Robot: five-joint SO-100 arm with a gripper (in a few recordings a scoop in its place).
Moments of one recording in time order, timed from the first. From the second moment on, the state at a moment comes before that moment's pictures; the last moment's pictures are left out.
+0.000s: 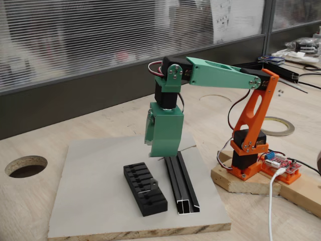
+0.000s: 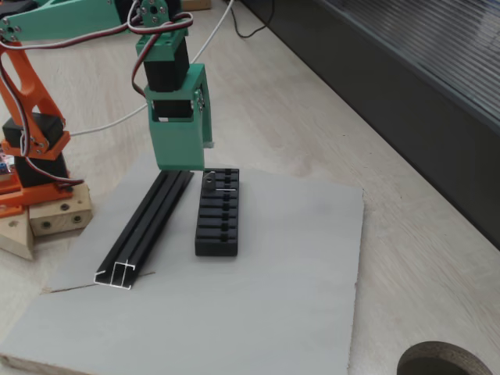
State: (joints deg) arm -24.4 100.0 90.6 93.6 188.6
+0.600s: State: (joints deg) arm -36.2 99.7 94.5 85.0 188.6
